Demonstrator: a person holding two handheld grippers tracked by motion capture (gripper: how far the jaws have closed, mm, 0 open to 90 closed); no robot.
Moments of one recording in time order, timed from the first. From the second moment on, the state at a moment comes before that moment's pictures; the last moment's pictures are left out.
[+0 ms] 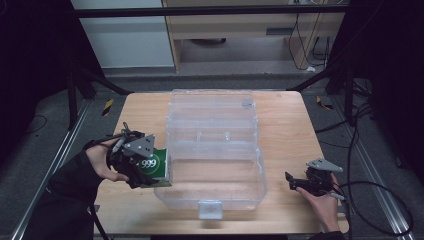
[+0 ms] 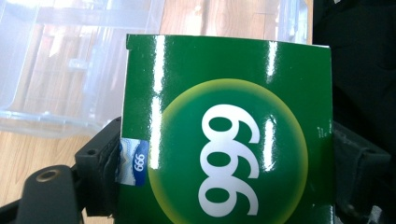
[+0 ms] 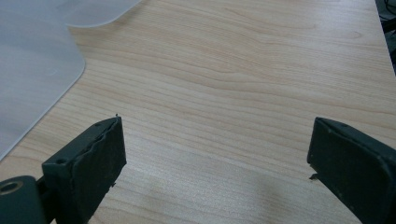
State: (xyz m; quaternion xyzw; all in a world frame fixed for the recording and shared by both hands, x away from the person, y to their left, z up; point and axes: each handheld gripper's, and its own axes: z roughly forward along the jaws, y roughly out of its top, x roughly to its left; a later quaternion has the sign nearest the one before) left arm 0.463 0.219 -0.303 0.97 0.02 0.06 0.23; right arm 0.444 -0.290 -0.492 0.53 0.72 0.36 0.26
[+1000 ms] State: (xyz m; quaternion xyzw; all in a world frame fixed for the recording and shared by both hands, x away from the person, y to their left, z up) left arm 0.478 0.179 -0.325 0.97 -0.01 0.05 0.22; right arm 0.444 -0.290 -0.492 0.53 0.72 0.37 0.26
